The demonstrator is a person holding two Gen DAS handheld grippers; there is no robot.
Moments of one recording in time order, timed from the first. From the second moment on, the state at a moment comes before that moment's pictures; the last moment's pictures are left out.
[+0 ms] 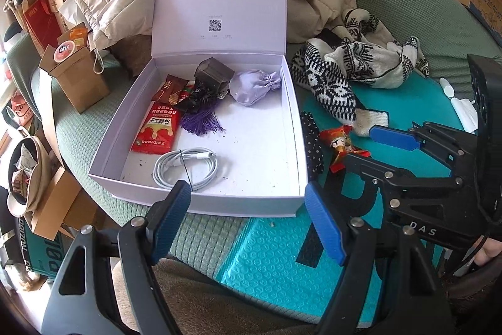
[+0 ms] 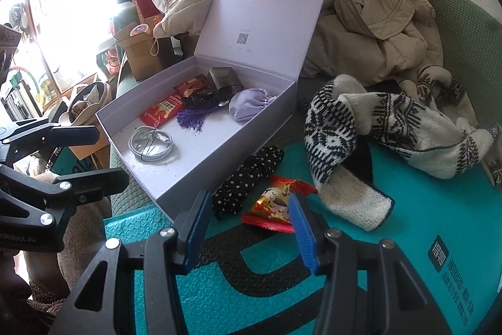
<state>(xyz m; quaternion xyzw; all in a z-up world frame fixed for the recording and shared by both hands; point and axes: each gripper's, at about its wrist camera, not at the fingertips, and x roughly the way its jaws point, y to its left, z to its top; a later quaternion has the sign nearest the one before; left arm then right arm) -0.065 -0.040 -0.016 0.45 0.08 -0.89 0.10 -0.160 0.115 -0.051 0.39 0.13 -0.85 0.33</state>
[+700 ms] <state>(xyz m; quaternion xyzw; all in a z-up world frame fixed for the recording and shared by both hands) -0.103 -0.070 -0.038 0.47 0.10 -0.87 0.10 -0.211 0.085 -0.097 0.45 0.12 -0.85 0.27</state>
